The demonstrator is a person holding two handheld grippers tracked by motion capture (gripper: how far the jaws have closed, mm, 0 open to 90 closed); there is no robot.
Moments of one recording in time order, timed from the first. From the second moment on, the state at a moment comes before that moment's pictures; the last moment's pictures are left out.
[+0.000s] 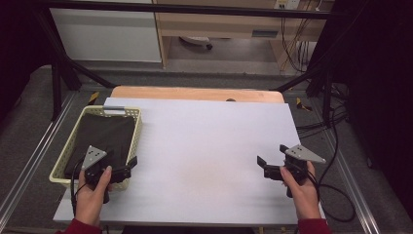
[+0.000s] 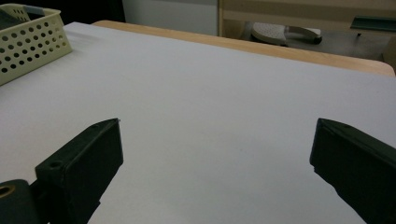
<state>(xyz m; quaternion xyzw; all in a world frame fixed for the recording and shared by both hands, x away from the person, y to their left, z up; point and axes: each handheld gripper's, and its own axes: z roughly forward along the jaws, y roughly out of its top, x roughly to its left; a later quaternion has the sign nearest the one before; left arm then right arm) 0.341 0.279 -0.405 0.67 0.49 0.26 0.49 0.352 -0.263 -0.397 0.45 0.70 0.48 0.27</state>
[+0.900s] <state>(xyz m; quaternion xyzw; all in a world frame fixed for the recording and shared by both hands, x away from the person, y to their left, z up) 0.337 0.278 -0.398 0.67 0.49 0.27 0.49 0.339 -0.237 -0.439 0.43 0.74 0.46 0.21</state>
